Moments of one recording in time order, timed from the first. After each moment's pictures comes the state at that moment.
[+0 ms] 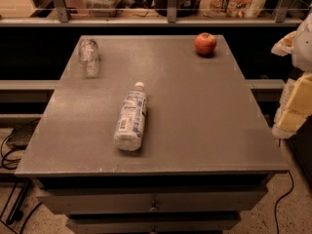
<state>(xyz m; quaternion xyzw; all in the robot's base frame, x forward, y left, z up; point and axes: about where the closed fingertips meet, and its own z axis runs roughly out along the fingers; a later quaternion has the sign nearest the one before) 0.438 -0.217 0.976 -0.60 0.78 -0.03 0.16</state>
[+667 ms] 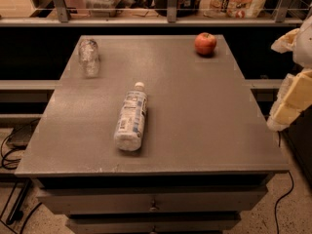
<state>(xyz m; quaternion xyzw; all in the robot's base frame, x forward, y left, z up) 0.455 -0.219 0.974 -0.59 0.78 -0.01 0.20</state>
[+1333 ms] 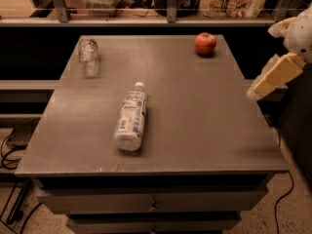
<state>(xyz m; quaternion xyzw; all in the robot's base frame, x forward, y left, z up) 0.534 -0.225 0.973 -0.53 0.78 0.02 0.33</state>
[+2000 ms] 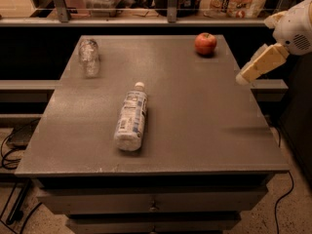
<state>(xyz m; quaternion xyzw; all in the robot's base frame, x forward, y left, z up) 0.590 -0.227 0.972 -0.50 0.78 0.02 0.38</state>
